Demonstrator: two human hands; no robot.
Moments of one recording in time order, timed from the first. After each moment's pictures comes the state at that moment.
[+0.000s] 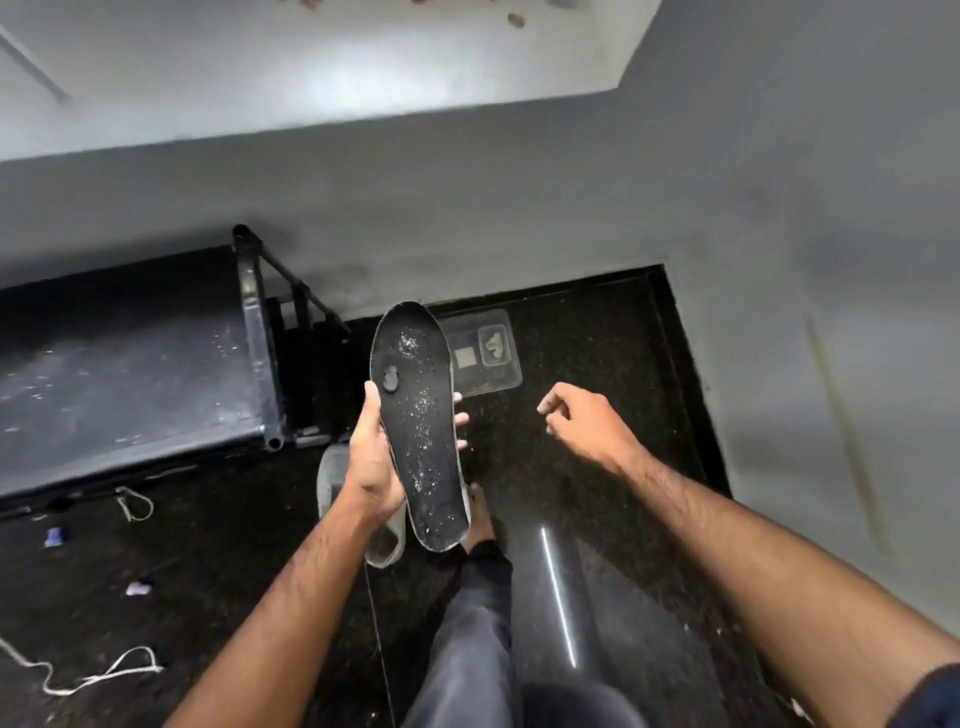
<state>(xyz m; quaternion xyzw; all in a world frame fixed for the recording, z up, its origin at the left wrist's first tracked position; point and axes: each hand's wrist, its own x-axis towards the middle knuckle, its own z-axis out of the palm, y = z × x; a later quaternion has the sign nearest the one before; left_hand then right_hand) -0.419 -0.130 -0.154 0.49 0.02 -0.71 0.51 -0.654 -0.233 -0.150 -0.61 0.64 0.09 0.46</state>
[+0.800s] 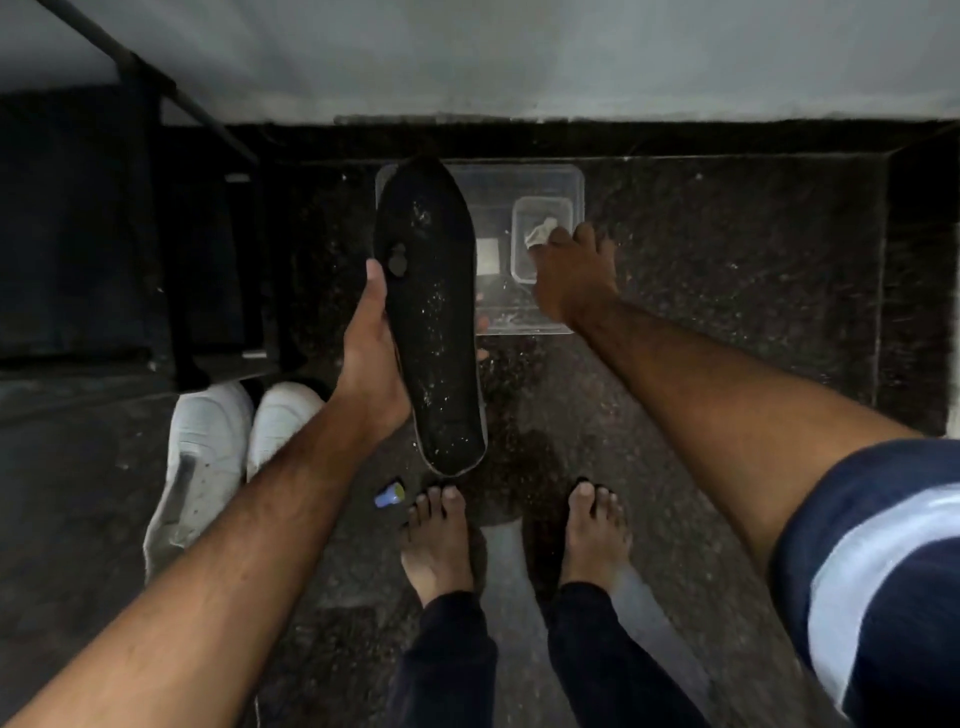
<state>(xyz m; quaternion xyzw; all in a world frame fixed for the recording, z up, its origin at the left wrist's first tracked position) -0.471 -0.217 -0.545 0.54 0.08 -0.65 0.53 -0.614 -0.384 -0.616 -0.83 0.45 0.30 0.16</state>
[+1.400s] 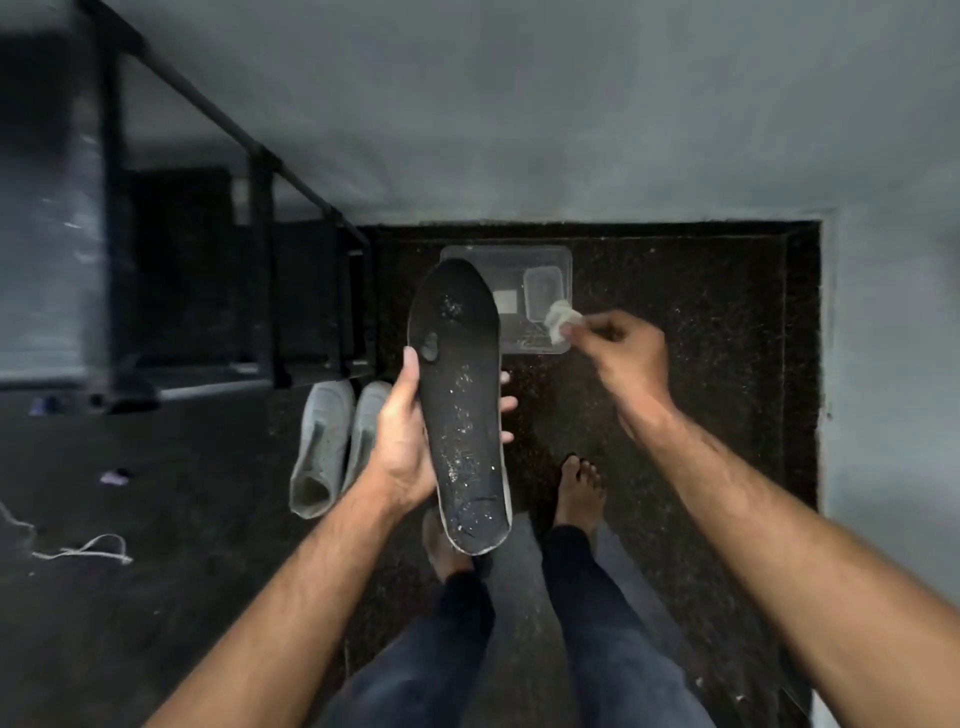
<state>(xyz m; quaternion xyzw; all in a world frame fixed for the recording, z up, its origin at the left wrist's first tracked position) -0.486 -0.165 -0.294 0.47 0.12 -0.69 0.53 -0.656 -0.313 -0.329 -0.49 0.66 -0.15 0.55</state>
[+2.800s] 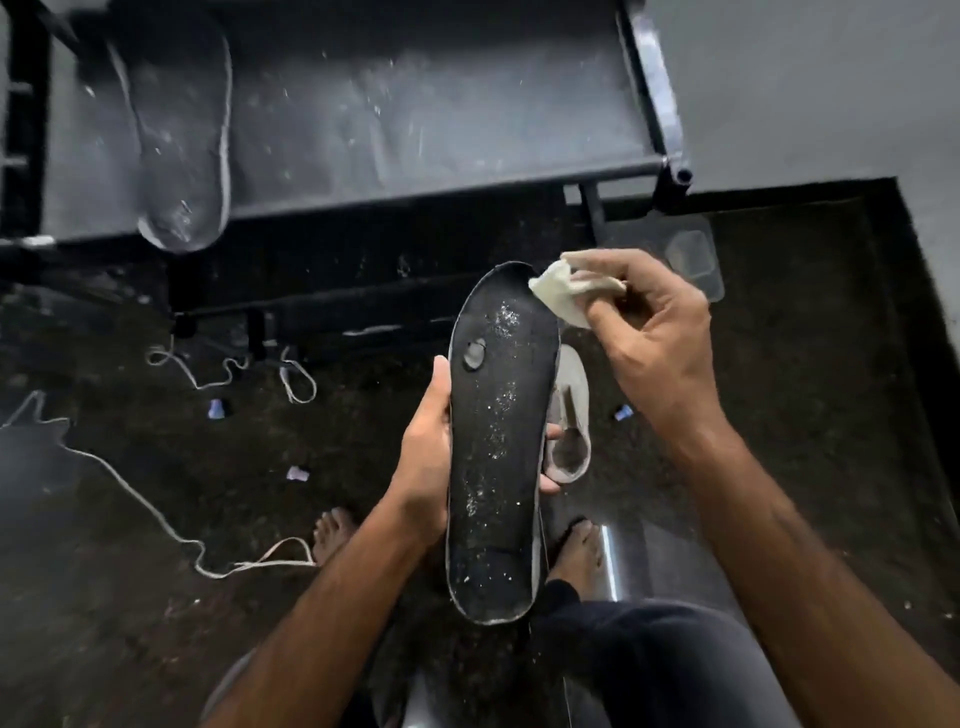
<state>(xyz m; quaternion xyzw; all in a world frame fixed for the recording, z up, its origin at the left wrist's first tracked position) -0.184 0.169 -0.206 0.38 0.04 -0.78 0.50 -0.328 0.047 -0.183 -0.69 0.46 -0.36 0.43</state>
